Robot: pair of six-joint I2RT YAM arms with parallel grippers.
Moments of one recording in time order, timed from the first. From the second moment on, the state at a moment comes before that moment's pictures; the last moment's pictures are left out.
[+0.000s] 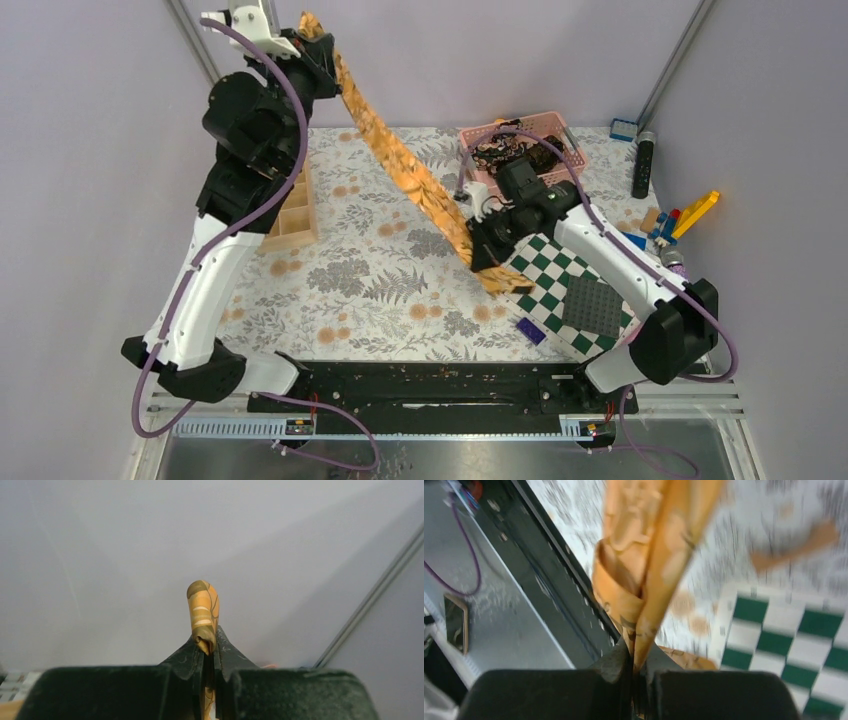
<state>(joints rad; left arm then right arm) -0.55 1.38 1.98 -0.26 -0.36 -0.16 0.58 1.47 1.33 -0.88 -0.56 -0.13</state>
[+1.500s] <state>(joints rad) -0.40 1.70 0.96 0.31 -0.58 -0.86 0.06 1.59 1.11 -1.36 -0.19 -0.27</state>
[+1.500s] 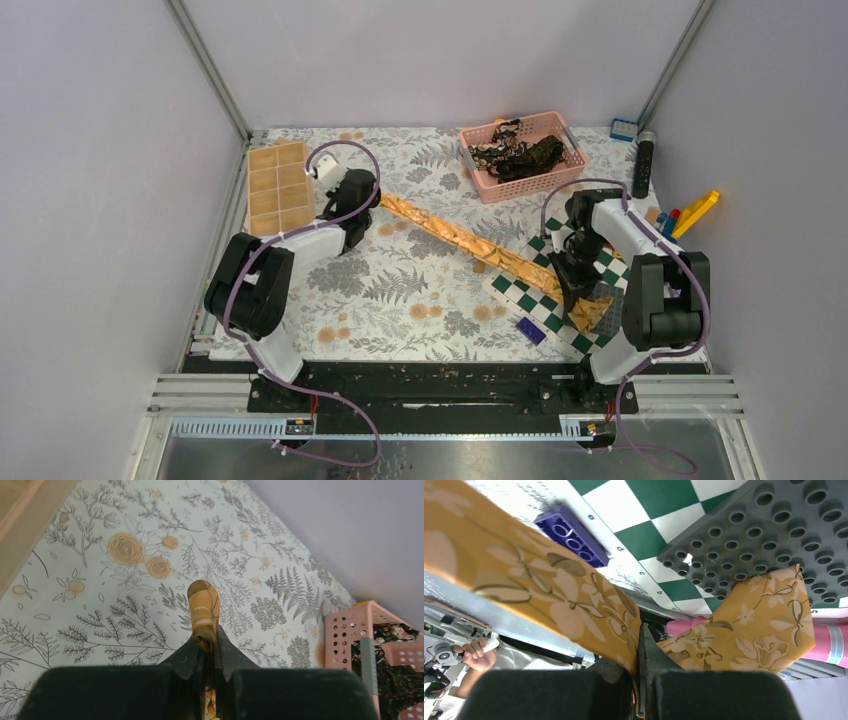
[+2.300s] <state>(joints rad) -0.46 1.74 0.95 -0.11 -0.73 -1.20 0.04 1.62 1.01 -1.29 -0.09 -0.23</state>
